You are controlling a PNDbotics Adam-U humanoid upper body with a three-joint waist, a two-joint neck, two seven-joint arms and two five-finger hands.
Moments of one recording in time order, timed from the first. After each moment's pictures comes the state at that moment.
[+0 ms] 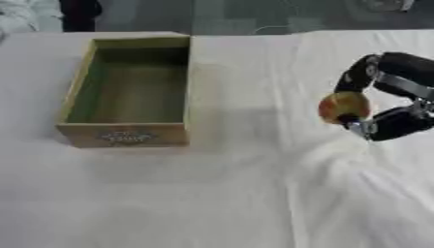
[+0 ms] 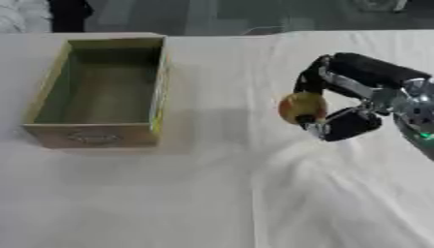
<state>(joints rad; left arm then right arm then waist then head) -0.19 0.07 0.17 -1.98 0.06 -0.13 0.22 -0.50 -0.99 0.21 -1.98 0.46 0.23 0.47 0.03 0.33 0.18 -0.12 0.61</state>
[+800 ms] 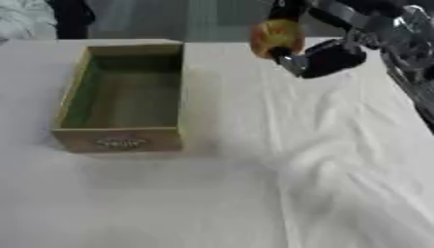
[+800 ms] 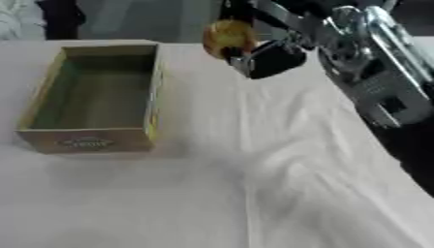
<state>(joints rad) -0.18 0.07 0.14 -1.98 0.08 -0.12 0.19 -0.84 -0.76 0.28 -1.89 0.60 0.27 0.50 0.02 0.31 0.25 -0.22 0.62</state>
